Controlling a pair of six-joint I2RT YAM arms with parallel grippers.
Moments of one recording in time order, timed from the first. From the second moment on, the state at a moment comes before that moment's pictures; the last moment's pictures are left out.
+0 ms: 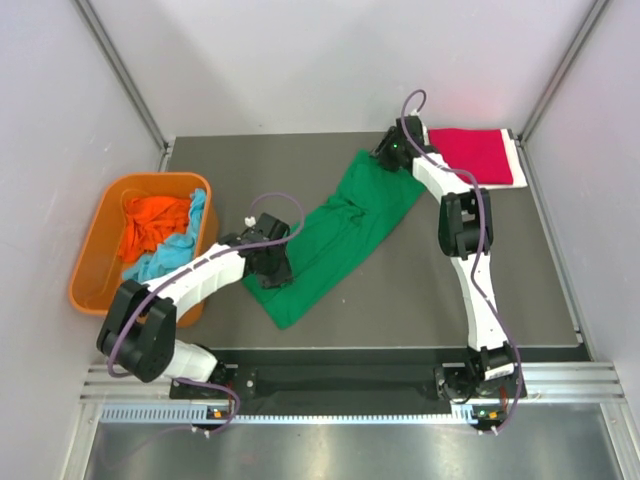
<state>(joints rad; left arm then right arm) -0.52 1.40 0.86 -0.61 -0.05 -0.77 0.25 2.59 2.26 -0.31 -0.08 0.82</state>
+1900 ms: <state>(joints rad) -0.68 1.20 0.79 -0.74 -0.15 -0.96 0.10 2.08 1.34 0.02 -0.03 0.78</state>
